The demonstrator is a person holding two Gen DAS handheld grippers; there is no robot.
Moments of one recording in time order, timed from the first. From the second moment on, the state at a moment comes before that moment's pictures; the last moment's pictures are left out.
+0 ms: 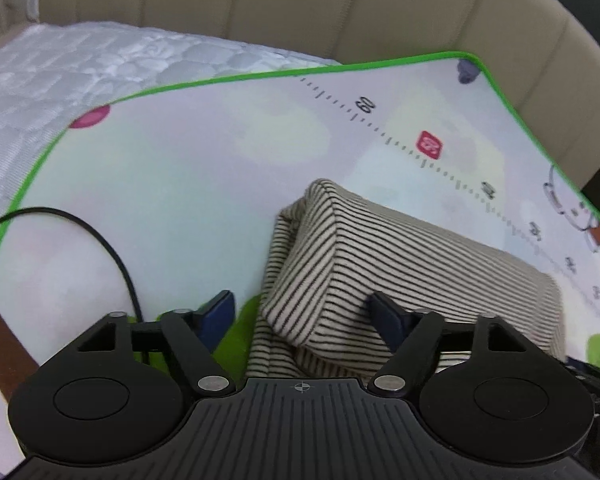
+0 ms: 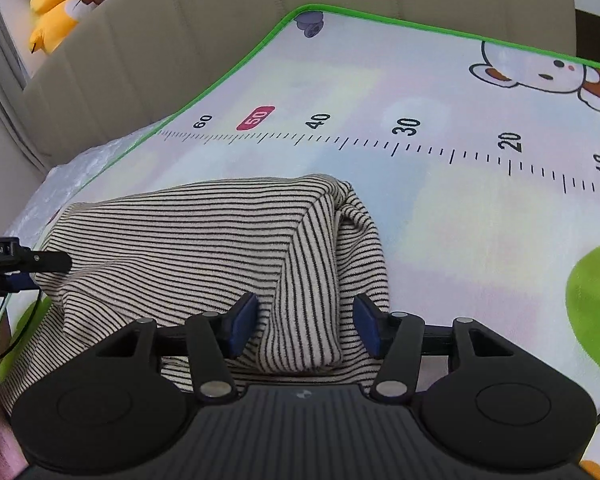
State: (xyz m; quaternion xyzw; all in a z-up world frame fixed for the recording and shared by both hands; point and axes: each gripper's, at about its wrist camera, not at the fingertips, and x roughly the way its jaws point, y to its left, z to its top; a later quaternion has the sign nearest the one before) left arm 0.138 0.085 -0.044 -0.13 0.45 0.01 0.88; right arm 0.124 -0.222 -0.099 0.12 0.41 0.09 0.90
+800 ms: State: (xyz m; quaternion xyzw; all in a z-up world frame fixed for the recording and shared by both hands) left arm 0.131 0.081 -0.032 -0.11 0.43 0.01 0.90; right arm 0.124 -0.207 -0.098 0.09 0.43 0.07 0.90
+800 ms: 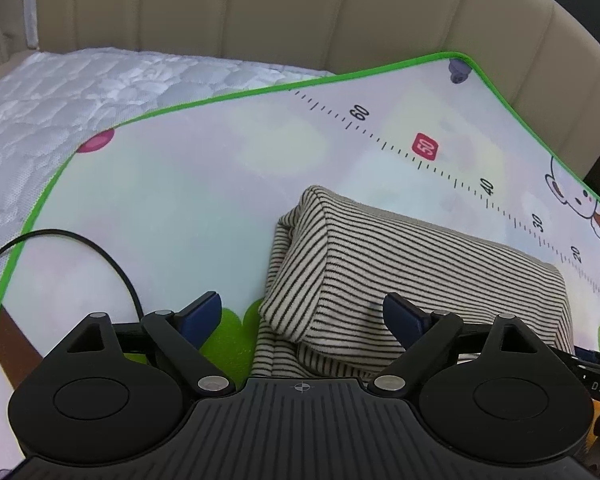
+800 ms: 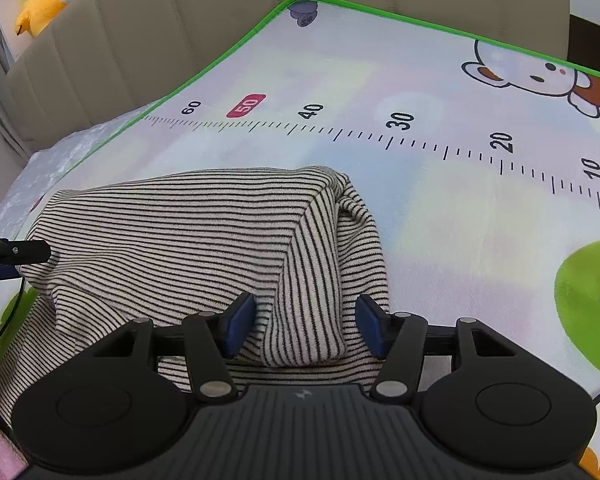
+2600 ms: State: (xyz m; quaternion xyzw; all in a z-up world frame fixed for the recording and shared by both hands) left arm 0.154 0.047 -0.033 -0.04 0.44 -0.05 0.89; right arm 0.146 -0.215 -0.088 0.26 0.43 0.11 0.86
